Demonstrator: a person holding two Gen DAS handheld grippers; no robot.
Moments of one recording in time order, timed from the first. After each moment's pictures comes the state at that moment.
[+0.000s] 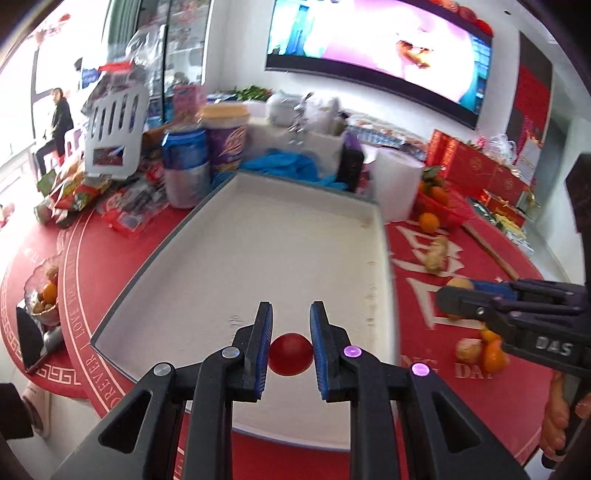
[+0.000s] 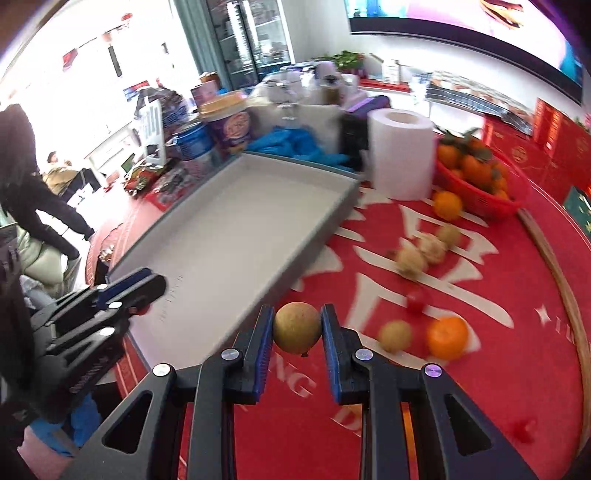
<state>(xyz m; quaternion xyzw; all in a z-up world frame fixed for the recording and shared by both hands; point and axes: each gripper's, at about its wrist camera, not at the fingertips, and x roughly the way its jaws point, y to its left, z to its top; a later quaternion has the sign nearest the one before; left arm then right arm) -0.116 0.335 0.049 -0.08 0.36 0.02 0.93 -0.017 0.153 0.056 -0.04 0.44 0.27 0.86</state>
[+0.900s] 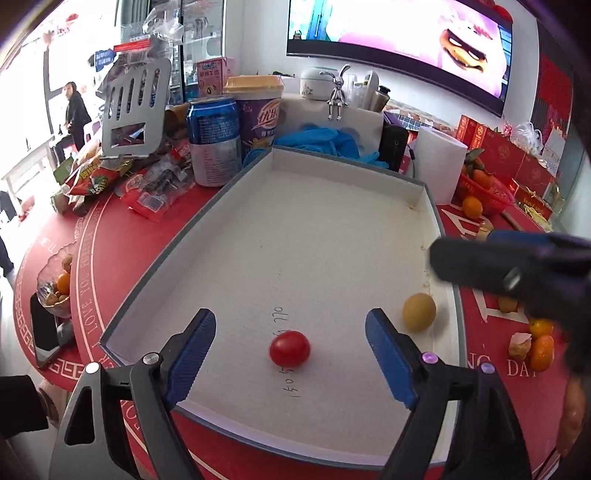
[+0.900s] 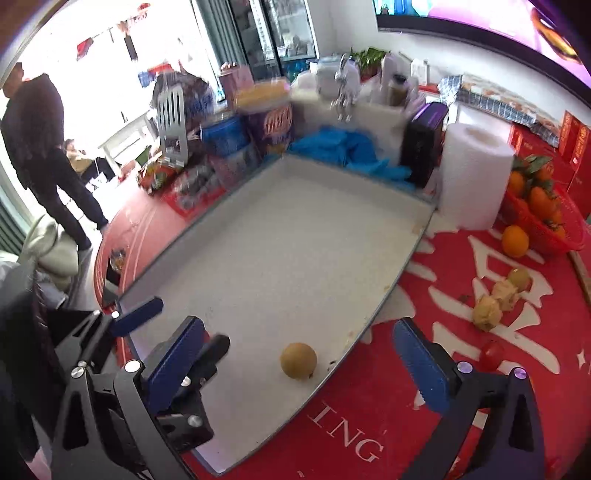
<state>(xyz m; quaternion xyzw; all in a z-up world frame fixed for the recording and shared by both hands) -0.105 0.350 0.027 -0.06 0.39 0.06 0.92 0.006 0.201 0.057 -0.05 0.44 0.29 0.85</state>
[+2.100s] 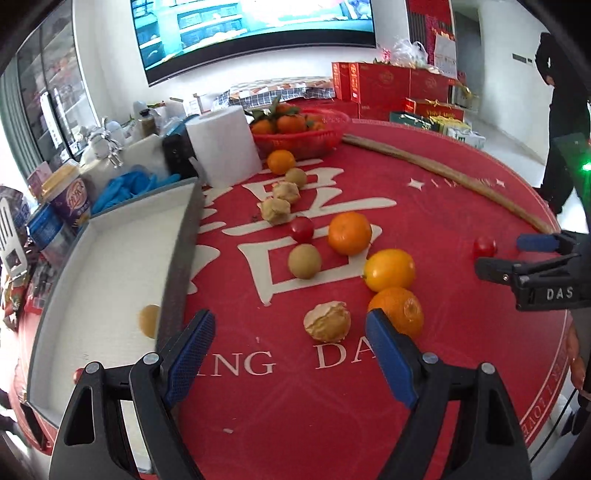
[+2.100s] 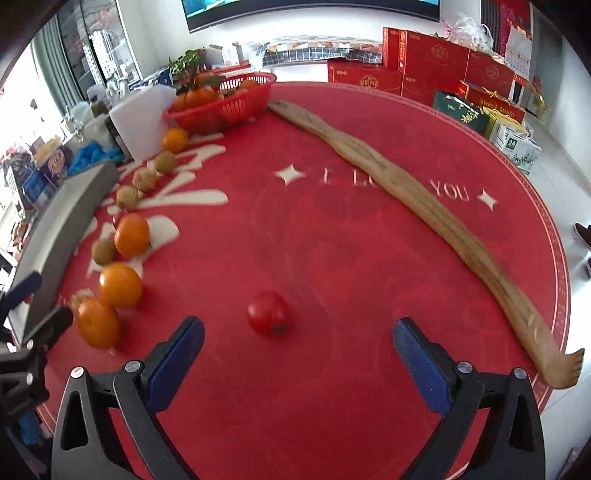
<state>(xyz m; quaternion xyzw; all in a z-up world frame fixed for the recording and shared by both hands) -0.106 0.156 0.028 0.11 0.39 -0.11 0.91 -0.047 -0.074 0.003 0.03 0.48 0.02 0.88</state>
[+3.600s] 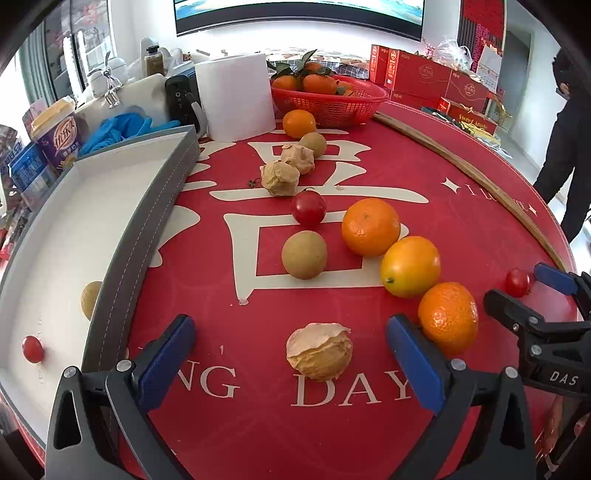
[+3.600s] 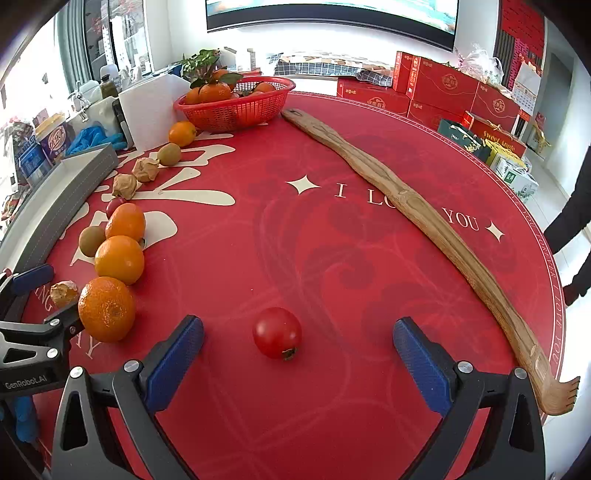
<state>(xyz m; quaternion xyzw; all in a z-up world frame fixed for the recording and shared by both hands) -0.067 0.150 0.000 0.03 0.46 -0.07 0.89 -0.038 -0.059 -0.006 -0.02 0.45 0.02 0.89</state>
